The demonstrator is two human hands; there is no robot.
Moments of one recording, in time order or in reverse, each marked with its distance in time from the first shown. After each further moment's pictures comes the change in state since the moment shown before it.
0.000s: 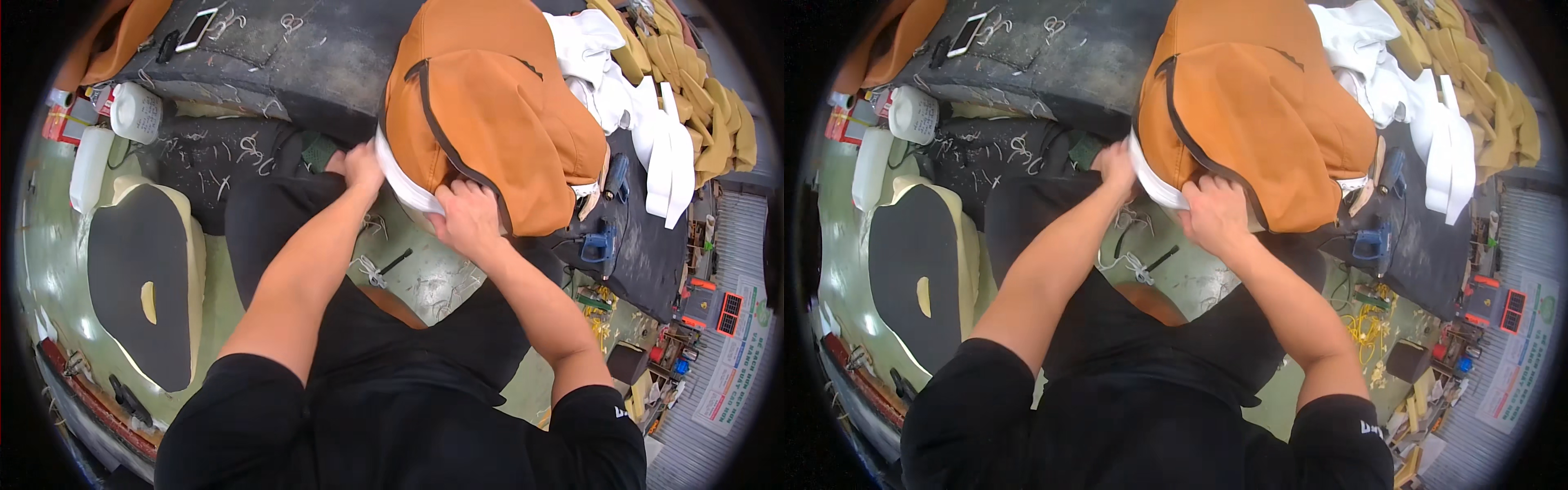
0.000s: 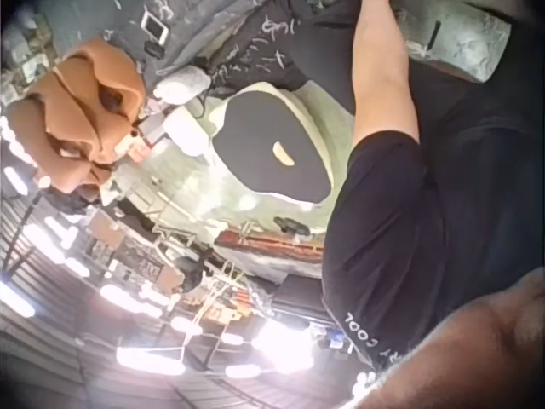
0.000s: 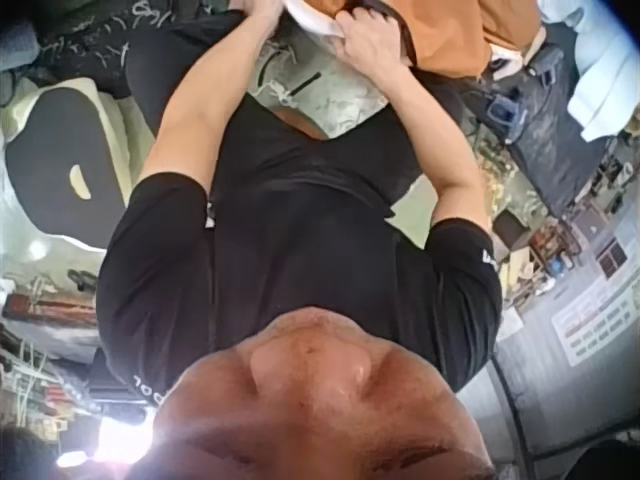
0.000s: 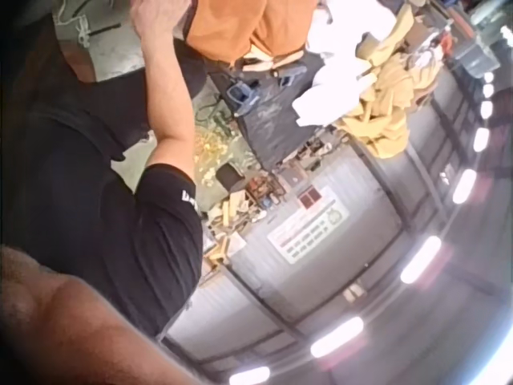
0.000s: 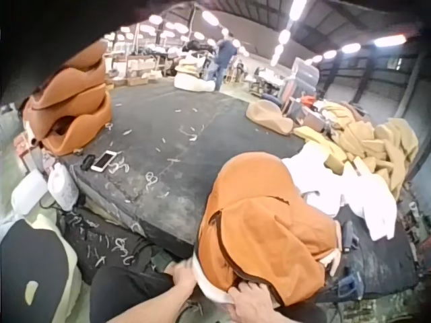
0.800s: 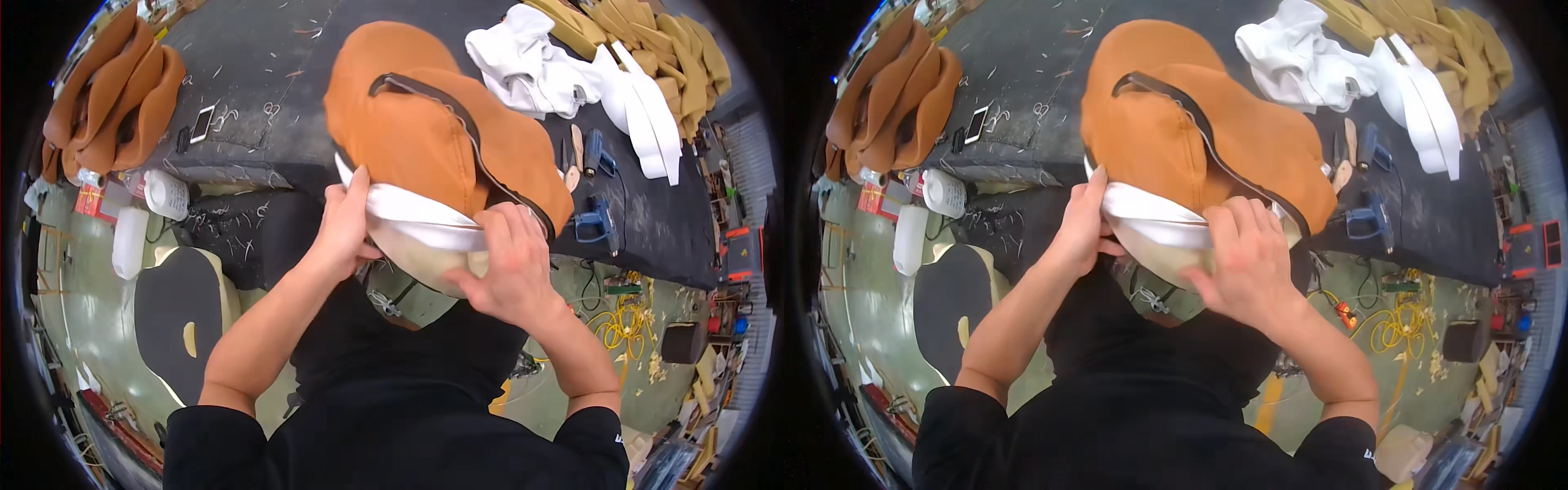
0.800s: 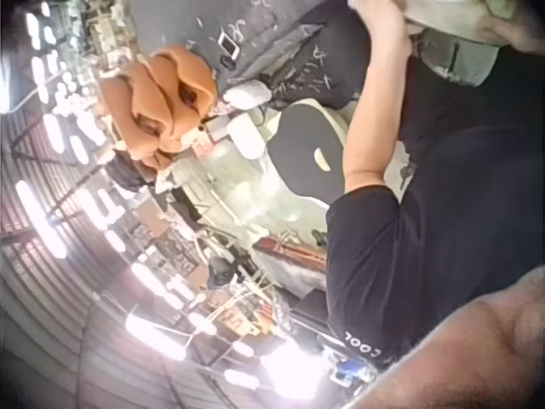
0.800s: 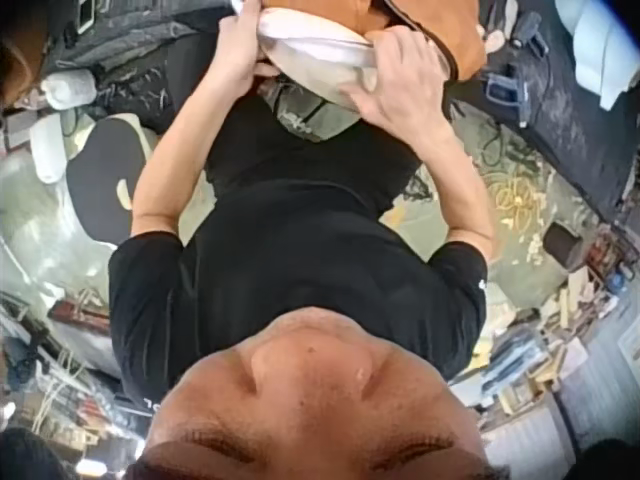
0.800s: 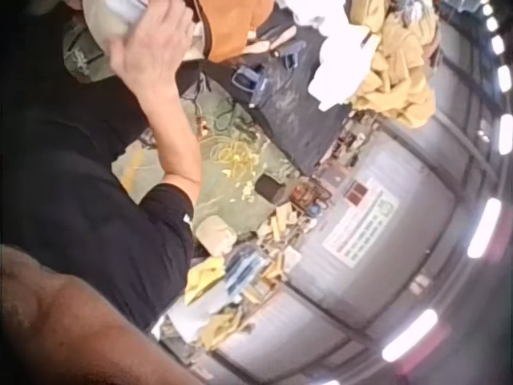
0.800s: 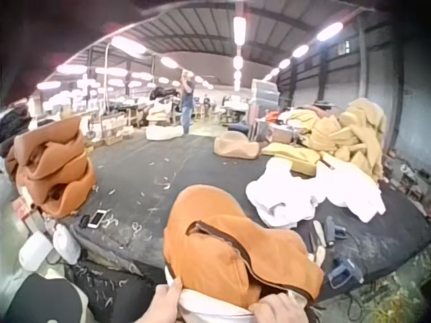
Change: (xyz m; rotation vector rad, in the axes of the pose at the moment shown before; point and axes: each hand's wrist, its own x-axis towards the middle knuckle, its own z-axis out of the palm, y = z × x) left_hand -0.148 0.270 -0.211 -0.561 -0.339 -0.411; right_hand -0.124 -0.026 -0.205 0.149 0.417 0.042
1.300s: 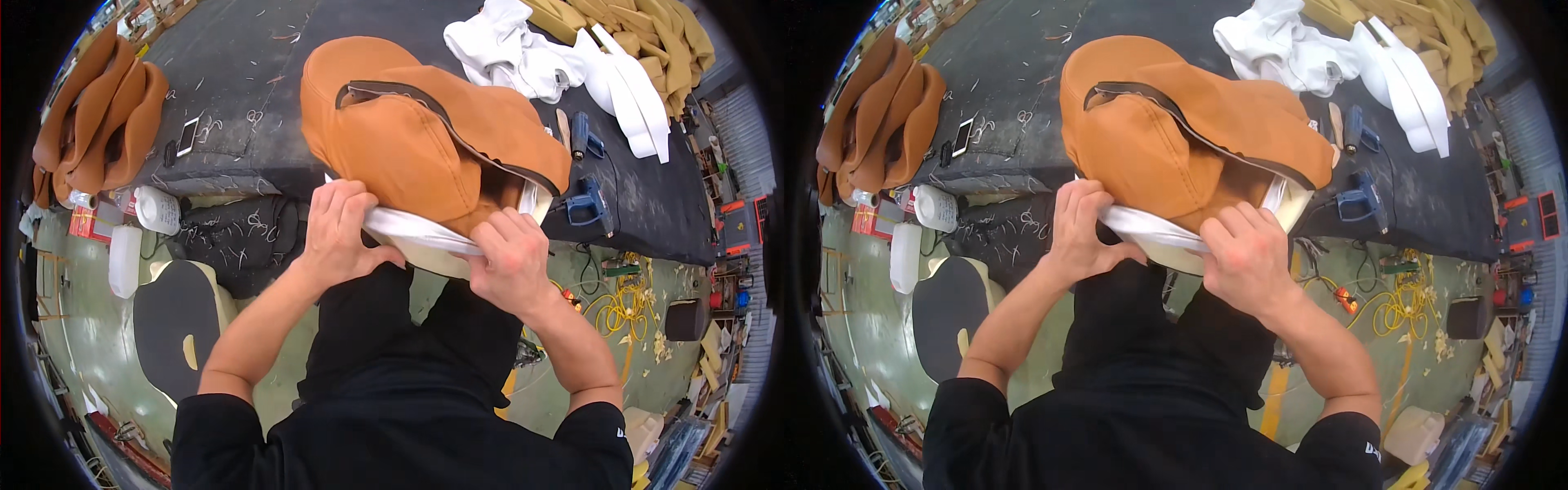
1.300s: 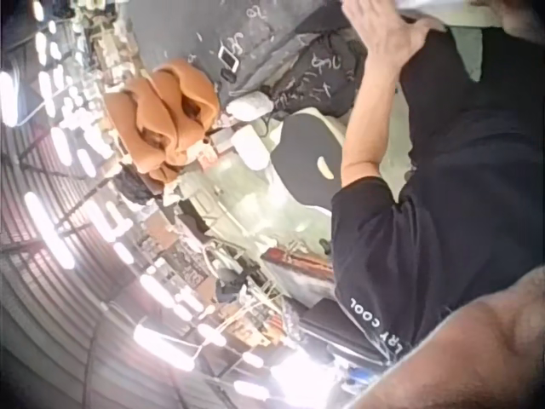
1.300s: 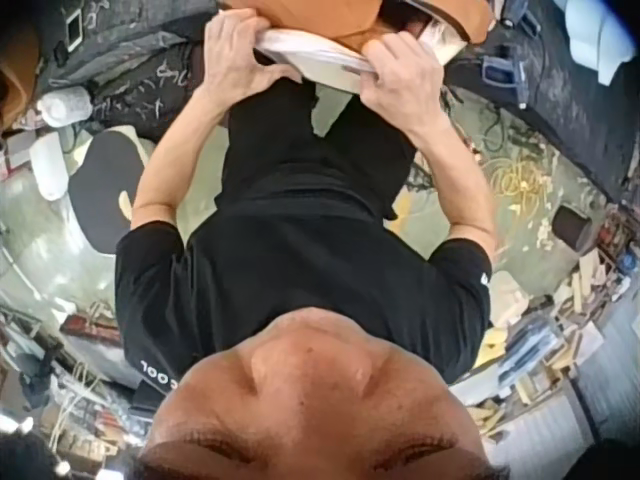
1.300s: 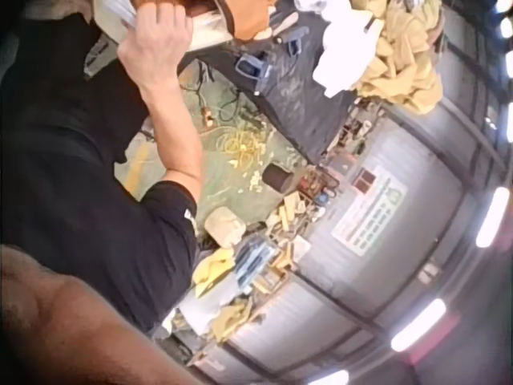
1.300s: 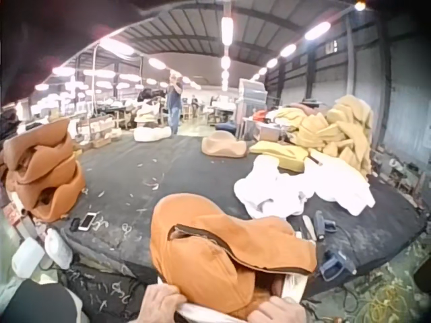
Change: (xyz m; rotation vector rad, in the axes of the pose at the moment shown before) left_hand 0.013 -0.037 -0.023 0.808 0.006 1.614; right_hand -0.025 0.011 0.011 -0.036 0.118 -0.053
